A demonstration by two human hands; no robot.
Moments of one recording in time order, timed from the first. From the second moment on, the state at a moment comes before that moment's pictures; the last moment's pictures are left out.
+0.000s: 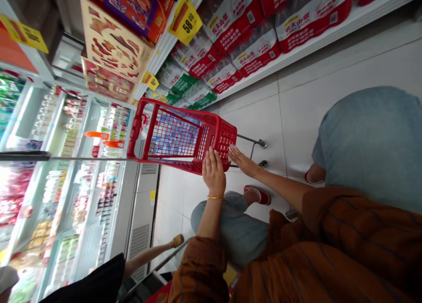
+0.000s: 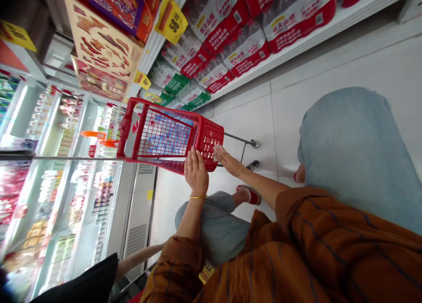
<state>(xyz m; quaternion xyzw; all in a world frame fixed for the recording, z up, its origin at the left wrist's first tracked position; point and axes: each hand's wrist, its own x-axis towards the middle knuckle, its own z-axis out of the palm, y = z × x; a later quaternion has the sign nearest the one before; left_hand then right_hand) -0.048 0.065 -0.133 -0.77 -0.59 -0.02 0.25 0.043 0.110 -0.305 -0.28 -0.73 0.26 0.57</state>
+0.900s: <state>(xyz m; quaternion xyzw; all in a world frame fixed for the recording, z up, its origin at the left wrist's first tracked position) -0.046 0.064 -0.134 -0.75 -0.61 -0.06 0.26 0.033 0.111 -0.281 -0.30 -0.70 0.26 0.60</state>
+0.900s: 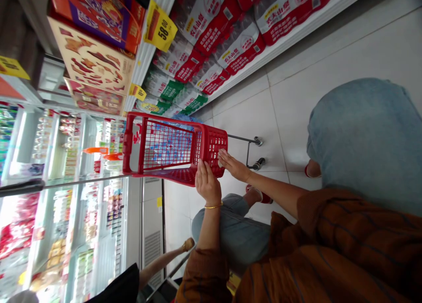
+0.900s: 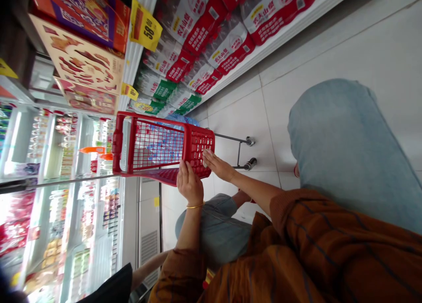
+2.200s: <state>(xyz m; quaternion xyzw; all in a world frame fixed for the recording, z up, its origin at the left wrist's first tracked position) -0.039 0.071 -0.128 -0.71 -0.63 -0.09 0.32 0.035 0.127 -0.219 -0.29 -0.69 0.23 0.62</state>
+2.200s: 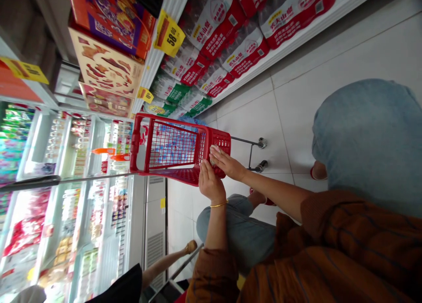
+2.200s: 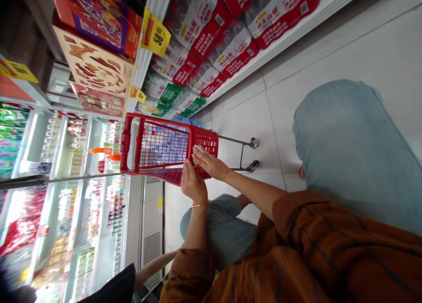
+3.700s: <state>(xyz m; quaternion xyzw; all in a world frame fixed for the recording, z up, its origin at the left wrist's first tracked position) -0.018 0.095 -0.112 -0.67 -0.72 -0.08 0.15 0.040 0.144 -0.196 -0.30 -0.63 0.25 0.67</state>
